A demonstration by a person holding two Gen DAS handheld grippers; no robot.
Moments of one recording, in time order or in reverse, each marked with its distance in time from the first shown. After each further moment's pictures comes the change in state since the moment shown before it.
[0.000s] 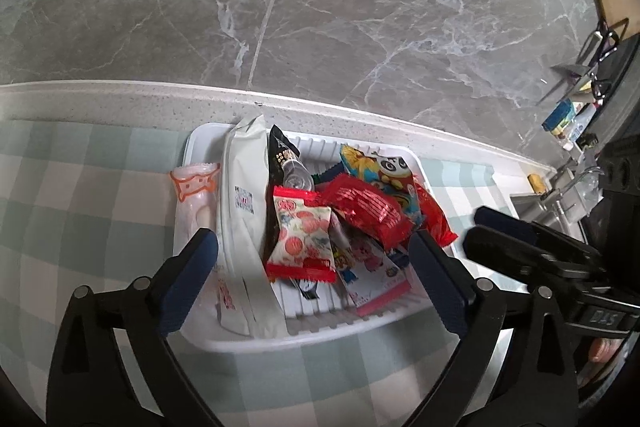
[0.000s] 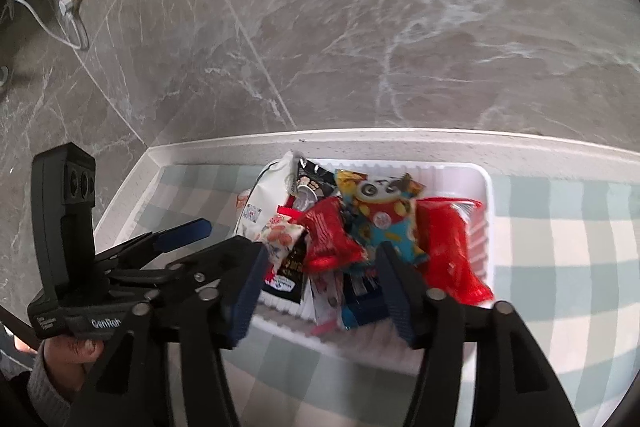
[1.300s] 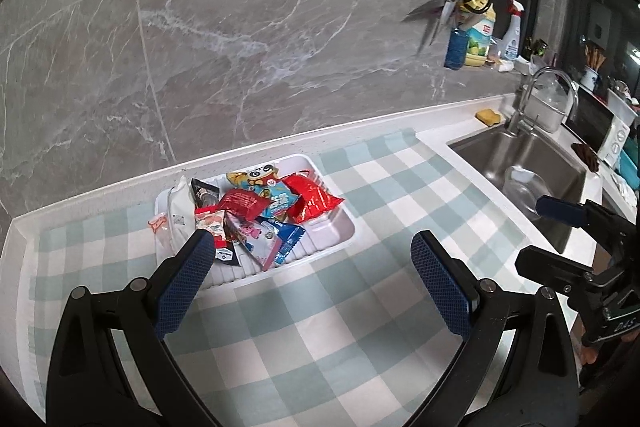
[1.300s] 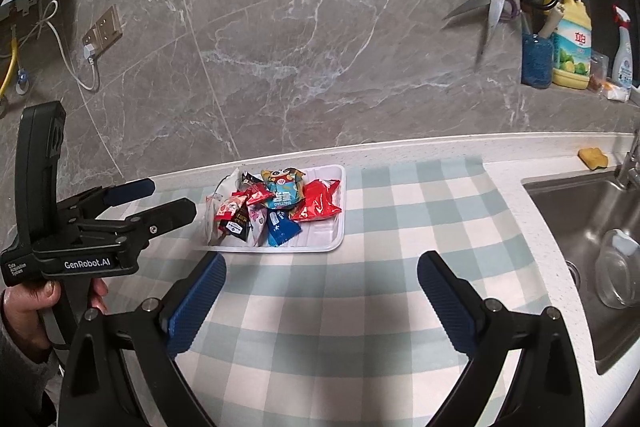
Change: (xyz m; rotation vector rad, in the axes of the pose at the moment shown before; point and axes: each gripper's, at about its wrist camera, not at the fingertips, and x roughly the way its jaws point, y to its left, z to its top) left arm -0.137 -0.161 -0.074 0.426 -0.125 0.008; right arm -0.196 0.005 -0.132 0.050 -0.263 -0.262
